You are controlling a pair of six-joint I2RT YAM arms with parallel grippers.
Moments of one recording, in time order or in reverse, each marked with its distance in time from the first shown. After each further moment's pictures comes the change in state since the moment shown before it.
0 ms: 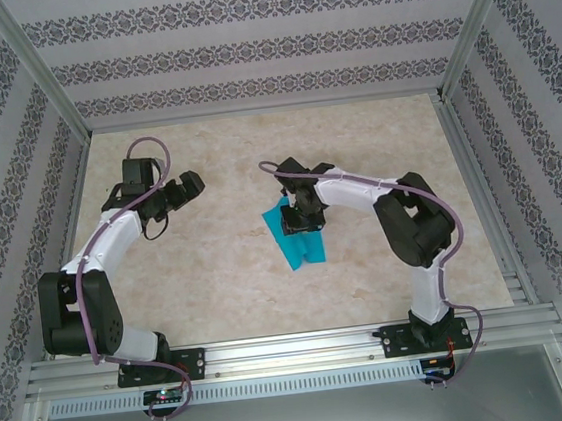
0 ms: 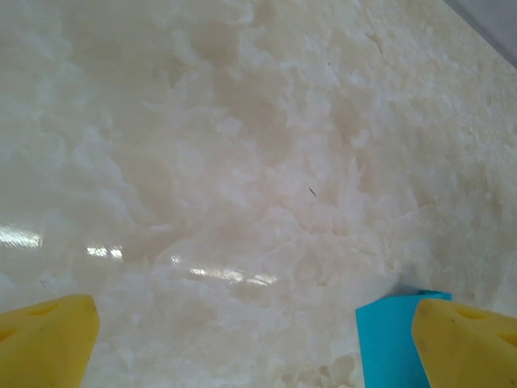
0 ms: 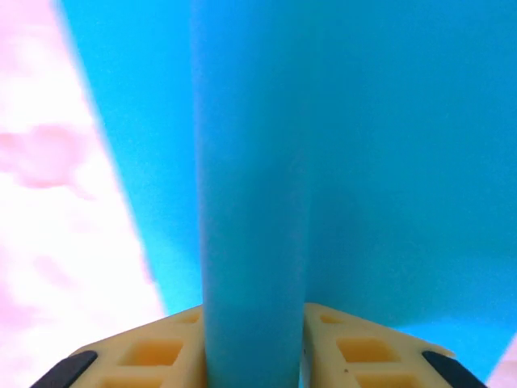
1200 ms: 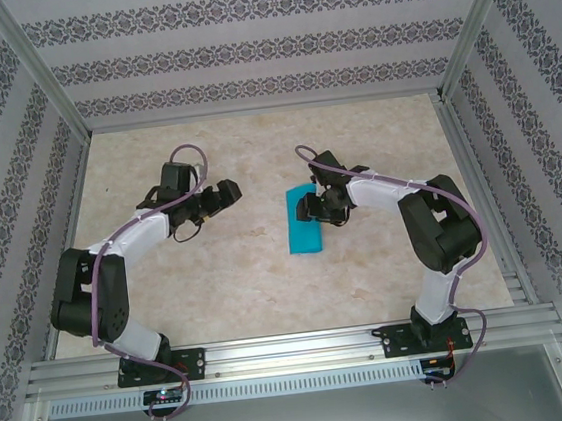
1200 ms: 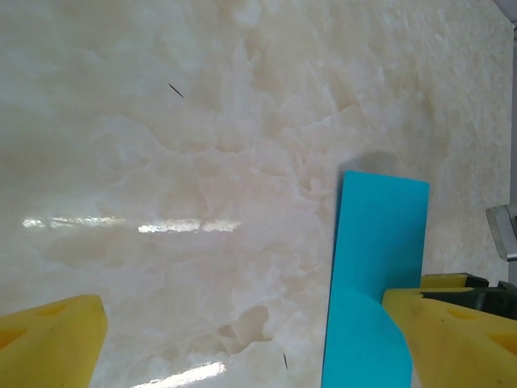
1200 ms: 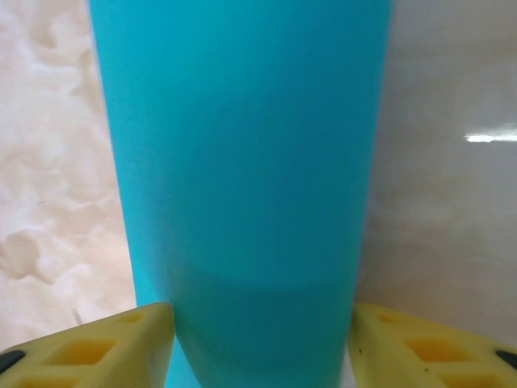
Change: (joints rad) left arm -0.206 0.106 -0.047 0.174 0.114 -0.105; right arm -0.168 -0.114 -0.214 0.207 0.026 0.066
